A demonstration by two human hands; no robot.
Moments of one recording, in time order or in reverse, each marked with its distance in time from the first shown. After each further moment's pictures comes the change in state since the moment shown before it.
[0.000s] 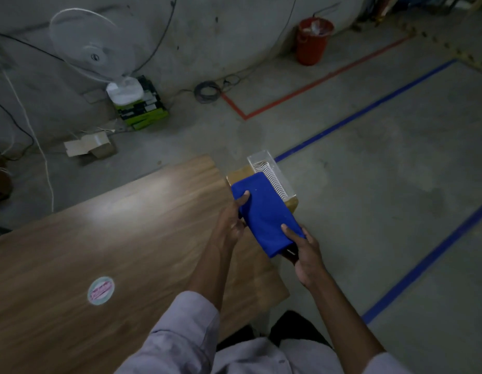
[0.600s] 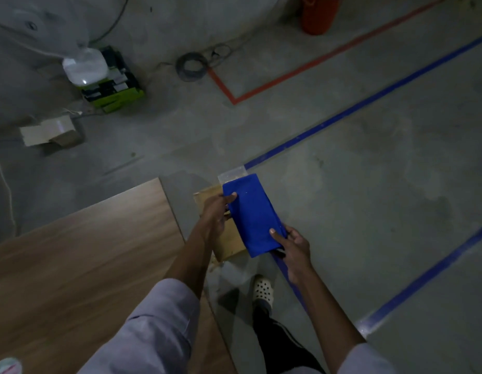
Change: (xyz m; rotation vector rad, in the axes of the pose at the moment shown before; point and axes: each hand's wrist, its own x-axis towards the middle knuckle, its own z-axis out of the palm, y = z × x) left_hand 0.247 0.034 0.116 0.242 0.162 -0.050; right_hand 0.257 -0.091 -0.040 -0.154 0.097 0.155
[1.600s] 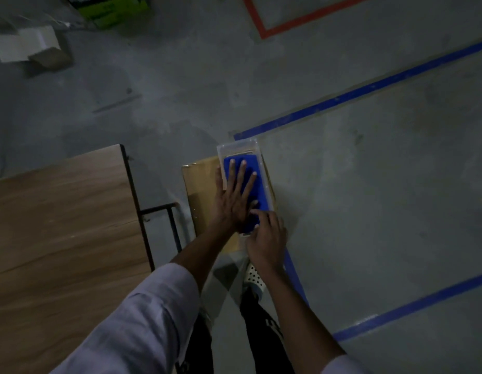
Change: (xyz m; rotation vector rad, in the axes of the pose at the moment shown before) left_hand 0.182 -0.120 0.005 1.899 0.080 0.585; right_hand 0.154 0.077 0.041 -1.329 -0.071 -0.486
